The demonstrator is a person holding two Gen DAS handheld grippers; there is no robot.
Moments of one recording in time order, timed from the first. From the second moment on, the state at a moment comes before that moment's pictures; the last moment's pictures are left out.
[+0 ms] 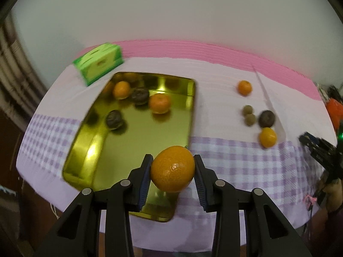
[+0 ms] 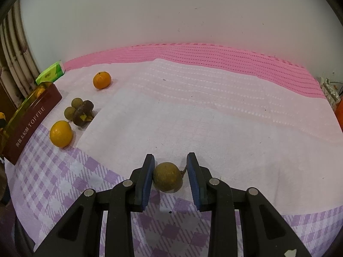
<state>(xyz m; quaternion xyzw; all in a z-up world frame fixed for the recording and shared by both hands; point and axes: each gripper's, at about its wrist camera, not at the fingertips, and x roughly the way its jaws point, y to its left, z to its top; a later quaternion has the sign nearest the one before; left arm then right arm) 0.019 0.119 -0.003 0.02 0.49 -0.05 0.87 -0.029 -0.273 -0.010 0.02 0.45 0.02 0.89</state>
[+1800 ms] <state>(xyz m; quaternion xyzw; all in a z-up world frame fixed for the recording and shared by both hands) 0.054 0.198 -0.061 0.01 0.51 0.05 0.86 -0.029 -0.271 -0.009 0.01 0.45 0.02 0.89</state>
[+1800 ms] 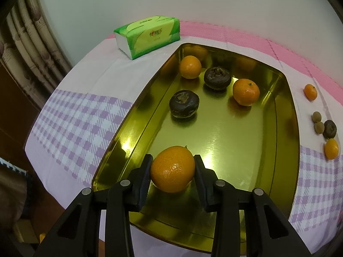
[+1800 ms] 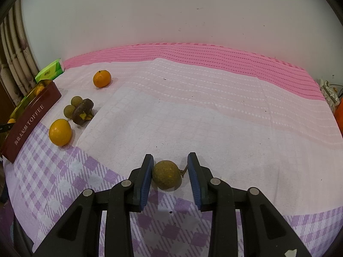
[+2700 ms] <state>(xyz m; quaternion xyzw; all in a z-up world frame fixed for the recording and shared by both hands) 0.045 0.179 -0.033 0.08 0.47 0.07 0.88 -0.028 -0.266 -0.009 -0.01 0.45 0.01 0.89</state>
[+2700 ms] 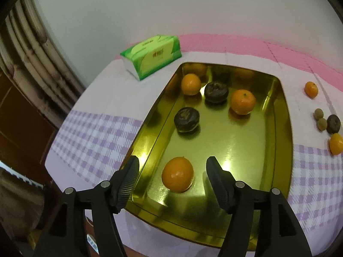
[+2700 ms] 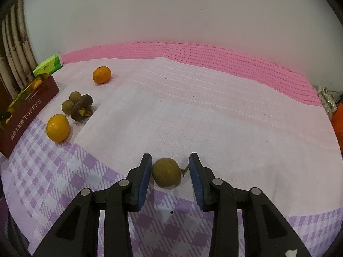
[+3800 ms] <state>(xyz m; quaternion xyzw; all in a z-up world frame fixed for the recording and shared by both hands) 0.025 0.156 0.001 0.10 0.43 0.04 0.90 -0.040 -0.259 -0.006 0.02 0.46 -0.01 0.89</state>
